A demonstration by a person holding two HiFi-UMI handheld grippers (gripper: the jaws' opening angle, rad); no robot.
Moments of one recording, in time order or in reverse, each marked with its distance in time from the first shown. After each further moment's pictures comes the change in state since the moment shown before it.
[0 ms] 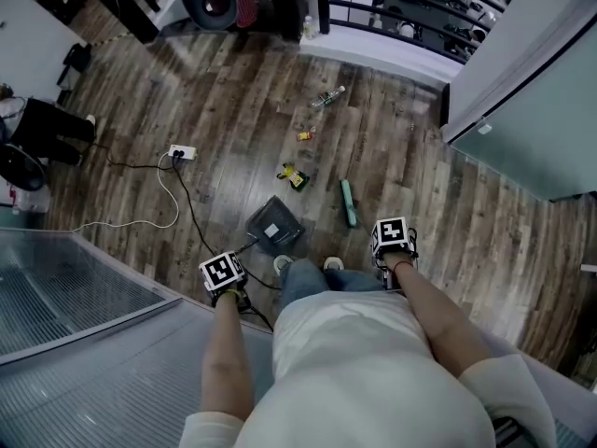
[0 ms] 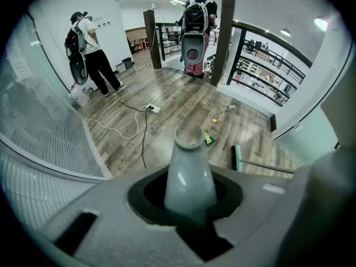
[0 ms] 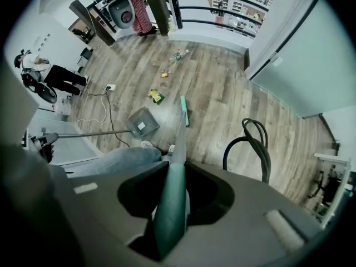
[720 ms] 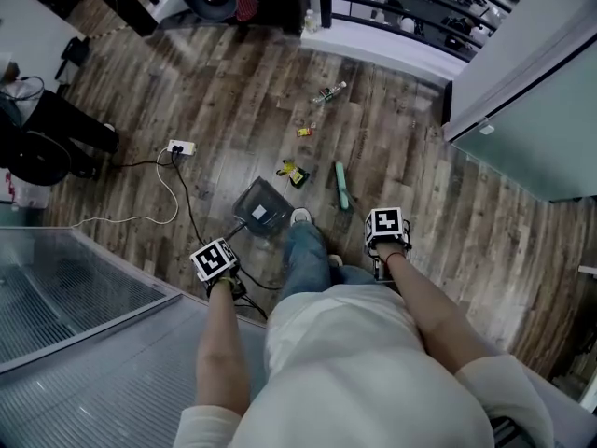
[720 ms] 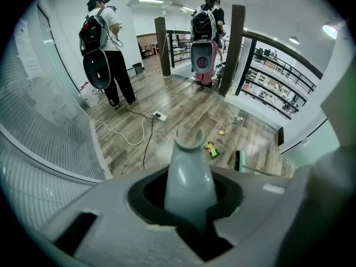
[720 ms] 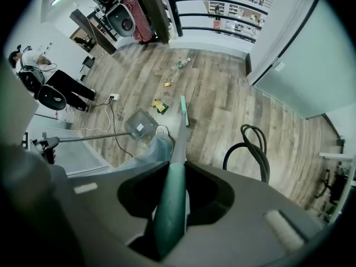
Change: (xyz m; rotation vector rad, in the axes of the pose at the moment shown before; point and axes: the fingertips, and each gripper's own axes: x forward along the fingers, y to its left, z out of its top) left arm -0.007 0.013 0.061 -0.055 -0.091 0.089; right arm -0.016 0.022 0.049 0.023 -0.054 0.038
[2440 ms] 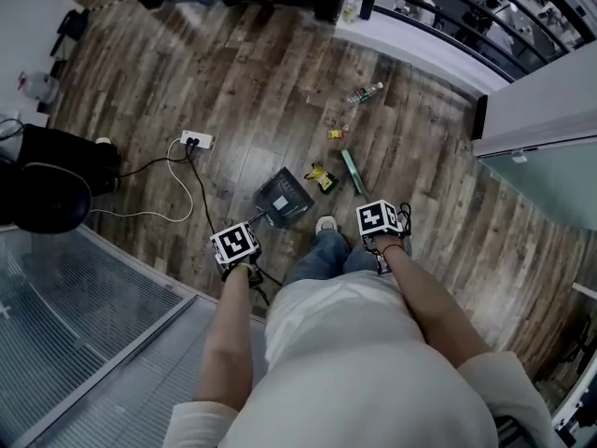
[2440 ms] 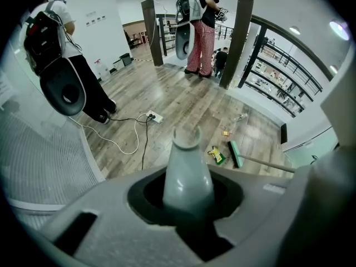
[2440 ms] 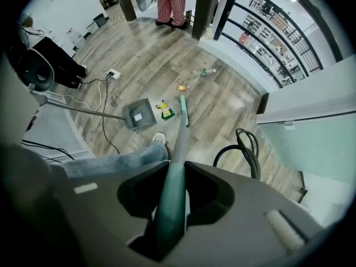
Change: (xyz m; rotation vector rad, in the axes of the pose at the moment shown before) left arm 0.108 0.029 0.163 0.073 0.137 -0.040; right arm 0.025 0.155 0.170 -0.301 0.104 -0.240
